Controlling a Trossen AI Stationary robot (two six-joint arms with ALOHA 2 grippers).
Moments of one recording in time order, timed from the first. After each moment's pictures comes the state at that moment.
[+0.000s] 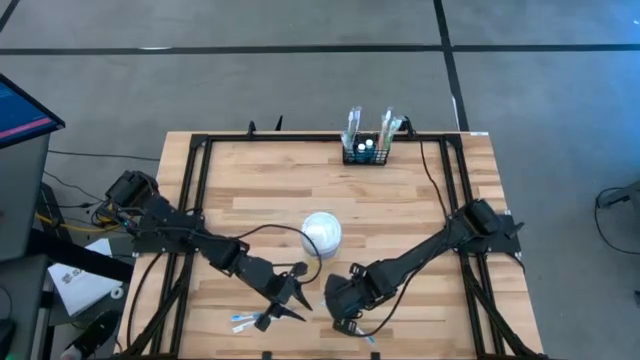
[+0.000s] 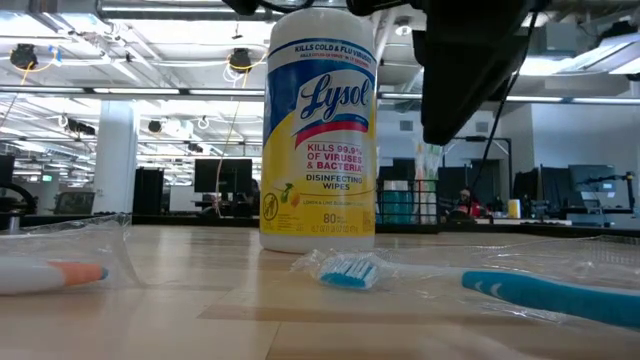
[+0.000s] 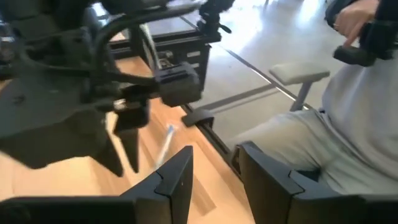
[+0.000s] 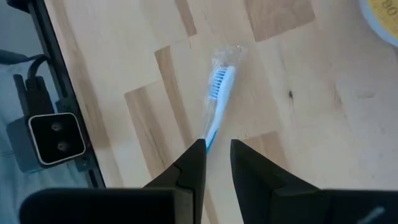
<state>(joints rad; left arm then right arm) -0.52 1.58 0.90 0.32 0.06 -0.06 0.52 2.03 1.58 -0.75 0.05 0.86</state>
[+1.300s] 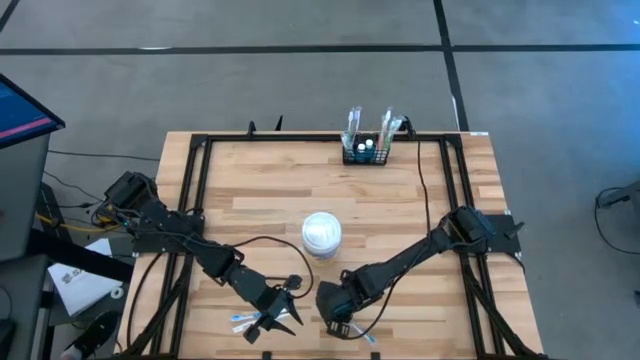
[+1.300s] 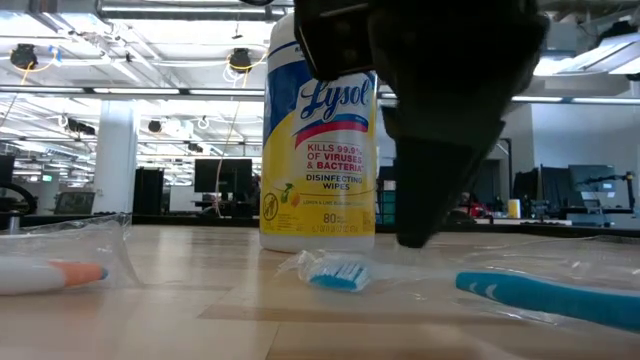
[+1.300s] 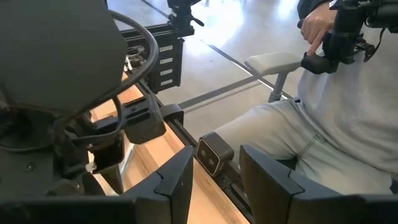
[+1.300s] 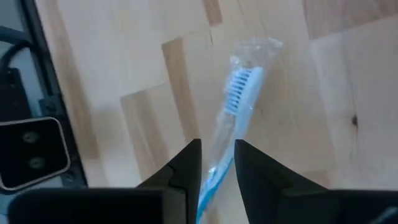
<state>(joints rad) -0.61 1.58 0.90 0.31 0.06 -0.07 0.49 2.15 1.58 -0.61 -0.05 0.79</state>
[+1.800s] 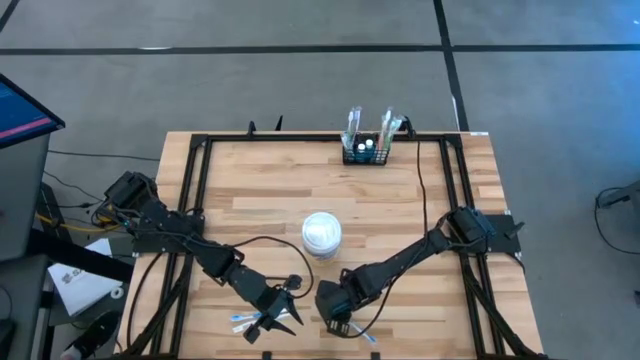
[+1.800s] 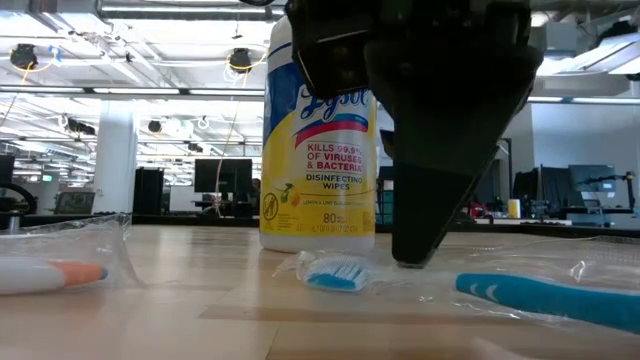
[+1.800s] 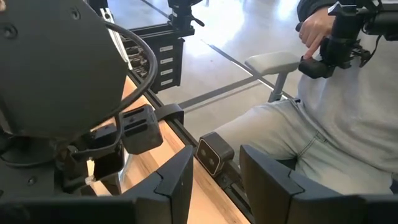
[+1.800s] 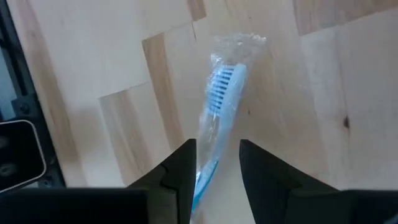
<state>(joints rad) -0.61 1.58 0.90 0.31 0.06 -0.07 0.49 2.16 1.58 -0.62 -0.05 0.78</state>
